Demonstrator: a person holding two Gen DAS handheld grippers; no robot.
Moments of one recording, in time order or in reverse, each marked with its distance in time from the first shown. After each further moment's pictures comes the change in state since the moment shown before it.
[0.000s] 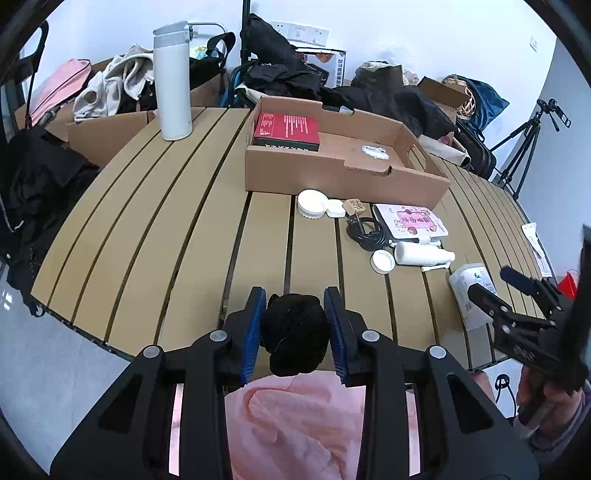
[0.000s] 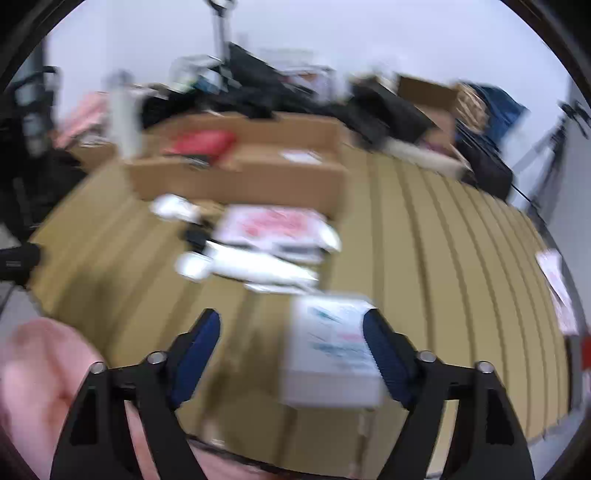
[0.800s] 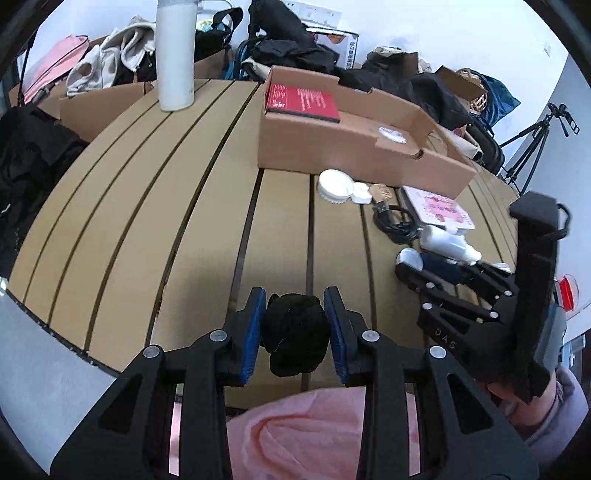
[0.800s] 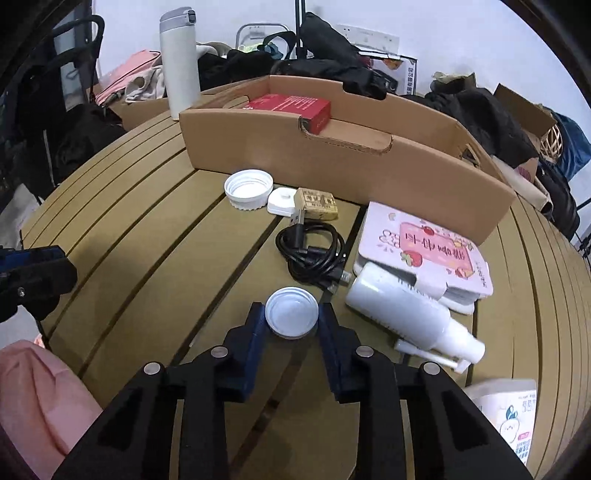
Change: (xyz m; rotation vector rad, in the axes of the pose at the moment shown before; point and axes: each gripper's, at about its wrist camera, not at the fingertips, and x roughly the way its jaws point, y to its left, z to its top) left arm 0.037 0.022 -0.002 -0.034 0.052 -0.026; right arm 0.095 0.088 0.016 -0.136 0.095 0.102
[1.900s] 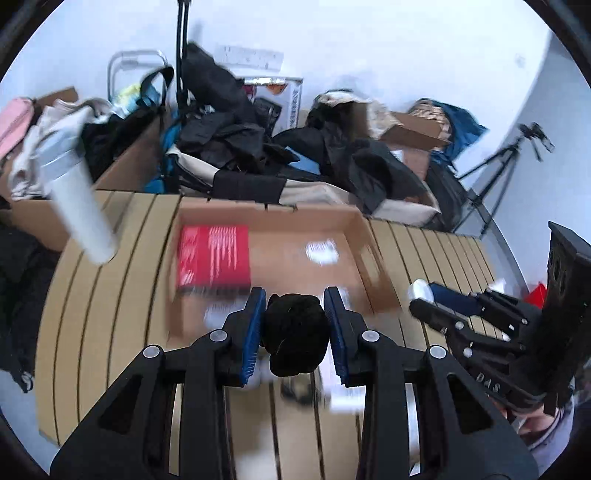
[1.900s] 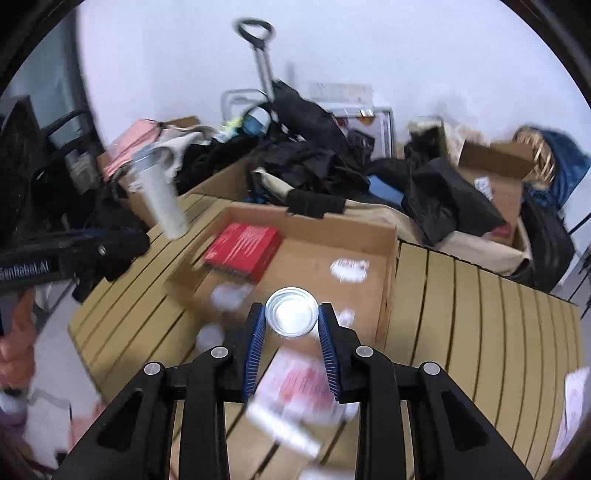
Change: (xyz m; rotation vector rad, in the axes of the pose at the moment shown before) left arm 0.008 -0.088 0.229 0.082 -0.022 -0.116; right arm -0.082 -0.137 0.164 0.096 -0.083 0.132
